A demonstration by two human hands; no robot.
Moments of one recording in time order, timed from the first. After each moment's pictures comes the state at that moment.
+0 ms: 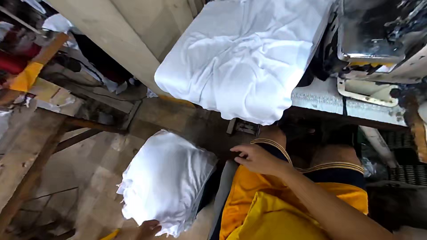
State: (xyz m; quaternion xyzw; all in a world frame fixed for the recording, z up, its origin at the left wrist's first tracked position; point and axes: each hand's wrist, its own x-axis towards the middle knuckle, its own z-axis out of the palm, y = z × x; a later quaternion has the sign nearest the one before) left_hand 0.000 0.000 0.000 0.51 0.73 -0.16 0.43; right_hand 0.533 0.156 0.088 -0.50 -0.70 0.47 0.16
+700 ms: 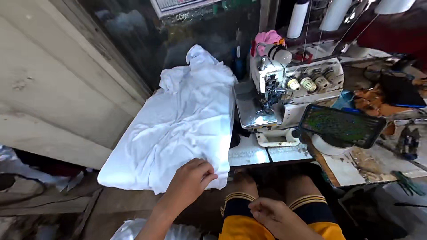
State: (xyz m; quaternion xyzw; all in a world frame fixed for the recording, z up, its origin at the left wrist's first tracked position) left_hand 0.450 0.309 0.201 0.95 0.24 0.16 0.10; right_hand 0.666 0.073 0.103 -0.58 -0.53 0.47 0.41
